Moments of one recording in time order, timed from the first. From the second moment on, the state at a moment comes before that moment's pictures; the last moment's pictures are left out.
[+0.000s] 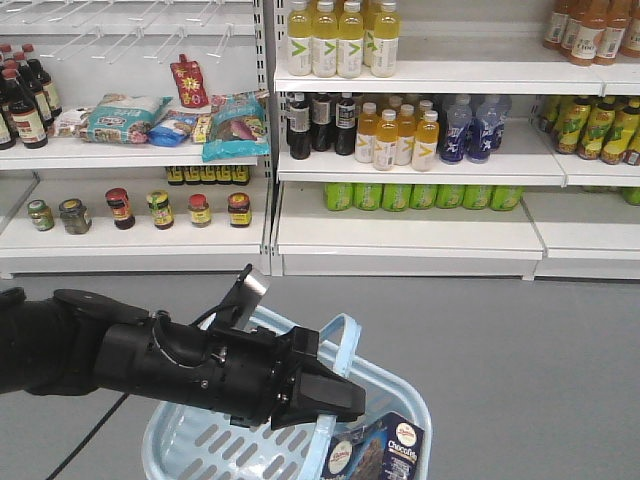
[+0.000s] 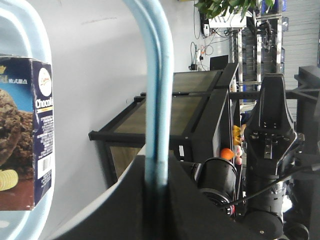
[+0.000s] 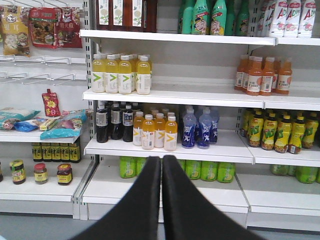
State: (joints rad) left arm -0.50 1.69 -0.81 -1.66 0.98 0.84; right arm 0.00 -0.01 0.03 -0.04 0.04 -0.03
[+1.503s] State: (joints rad) left arm -0.50 1.69 -0.81 -1.66 0.97 0.84; right arm 0.00 -0.01 0.03 -0.04 0.04 -0.03
